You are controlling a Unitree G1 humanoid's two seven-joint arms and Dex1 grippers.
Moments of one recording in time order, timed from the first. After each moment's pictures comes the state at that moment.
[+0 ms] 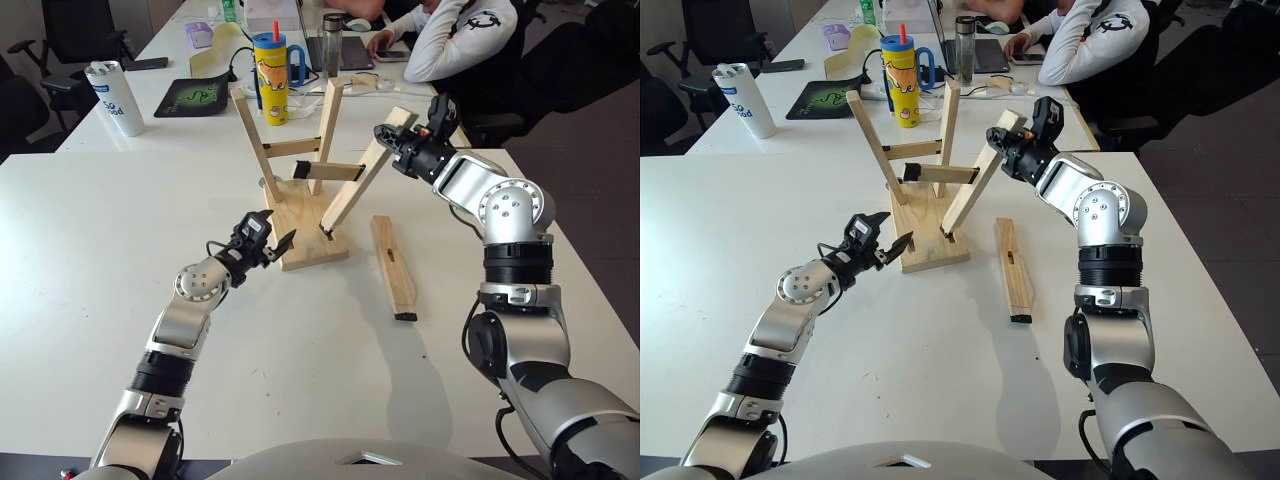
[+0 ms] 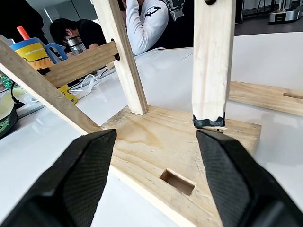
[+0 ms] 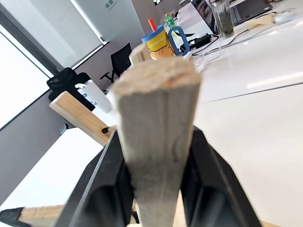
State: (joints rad) left arm -0.25 0.34 -0.13 0.06 -0.06 0.11 -0.47; right arm -0.82 -0.28 -0.18 0.28 0.82 0.84 0.02
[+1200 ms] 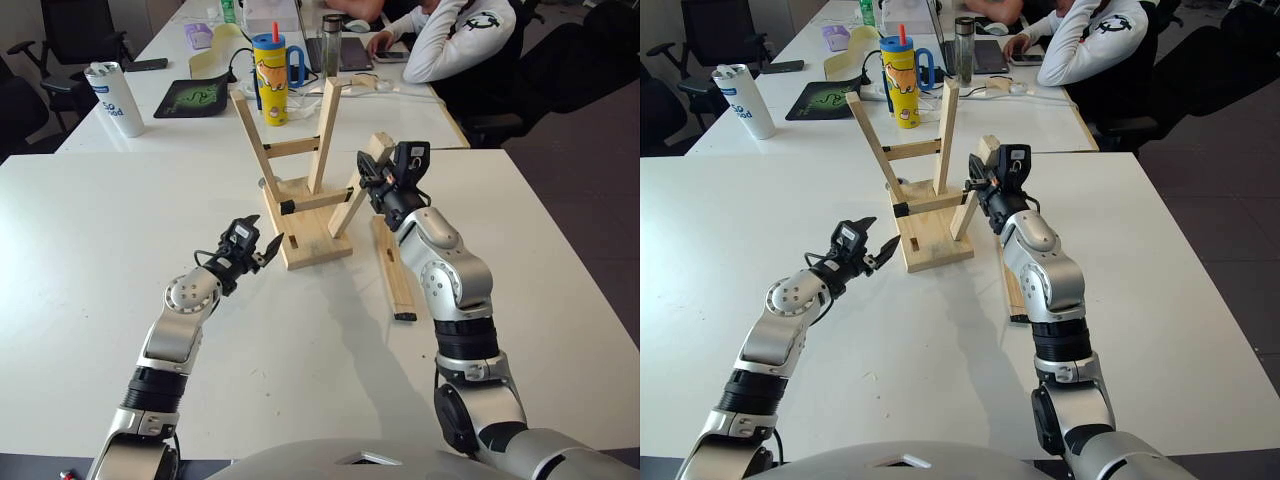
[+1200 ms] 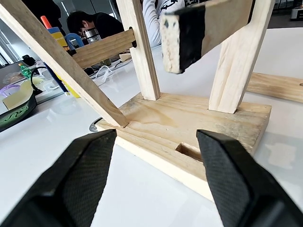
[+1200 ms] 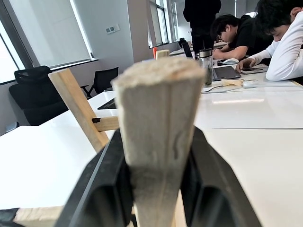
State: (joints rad) left arm -0.16 0.34 -0.10 -0.01 -0.04 0.13 -0.44; right arm -0.47 -0.06 0.03 -0.10 0.36 0.53 0.02
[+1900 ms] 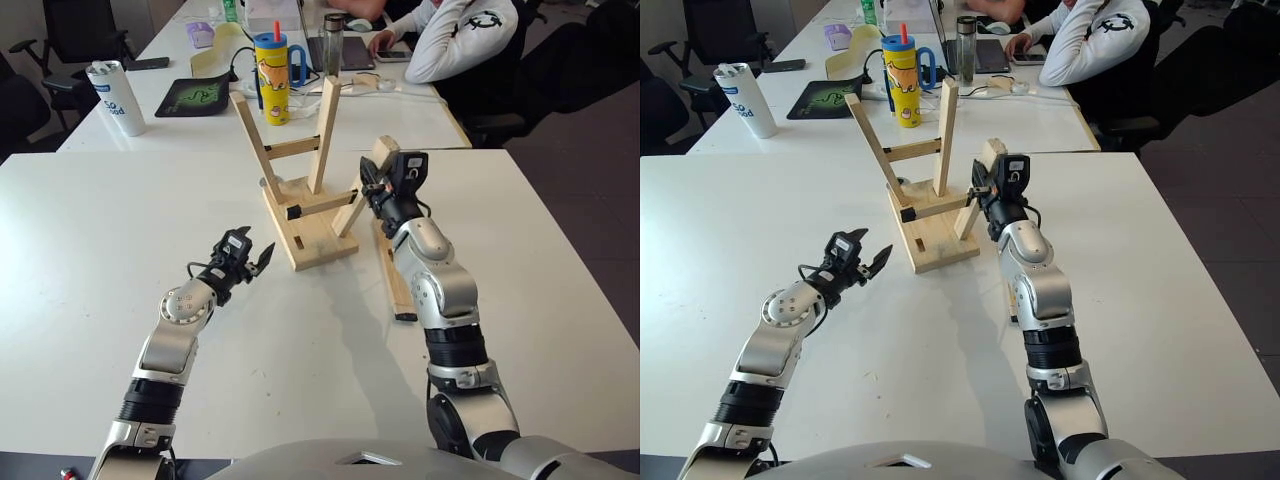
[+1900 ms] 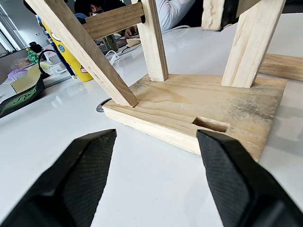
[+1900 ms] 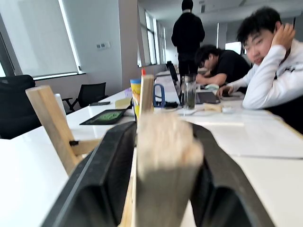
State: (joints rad) left arm -0.11 0.34 -0.08 0.00 -0.01 0.12 -0.41; right arm -0.51 -0.04 0.02 -0.05 0.22 0.31 0.03
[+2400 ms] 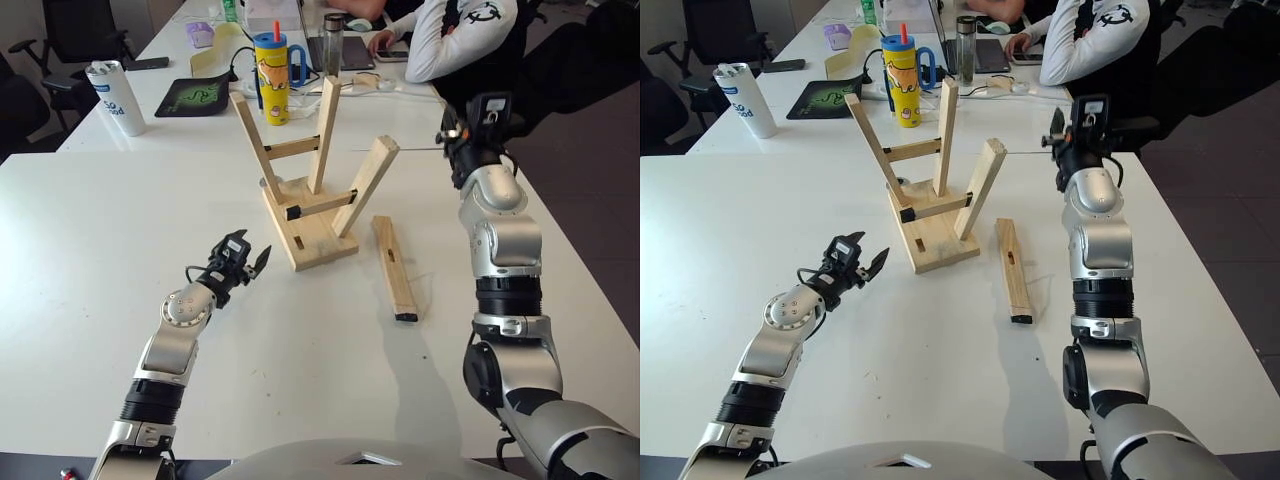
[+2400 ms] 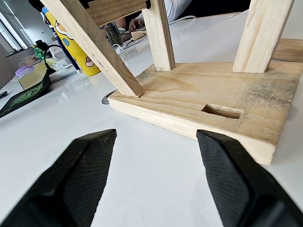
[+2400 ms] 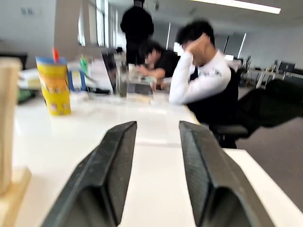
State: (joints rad) left arm -0.11 0.34 -0.08 0.05 0.01 0.08 -0.38; right arm -0.62 -0.28 -0.14 0.21 0.11 0.46 0.05
